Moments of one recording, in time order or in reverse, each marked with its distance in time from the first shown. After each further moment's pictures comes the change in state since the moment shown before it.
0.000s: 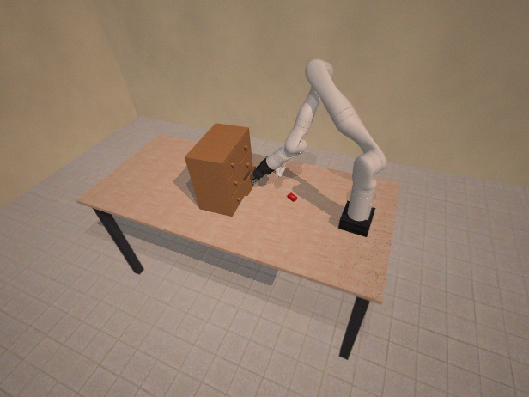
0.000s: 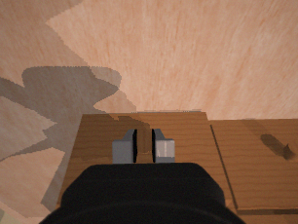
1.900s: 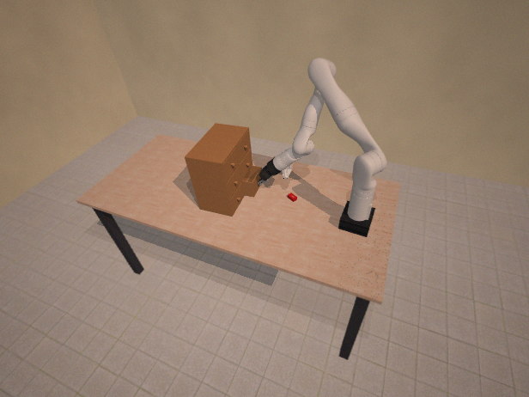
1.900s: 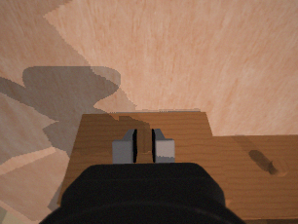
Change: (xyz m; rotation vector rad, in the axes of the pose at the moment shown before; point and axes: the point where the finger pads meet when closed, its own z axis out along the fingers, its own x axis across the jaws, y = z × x) arm 0.000 -0.024 -0.025 -0.002 -0.001 -0.001
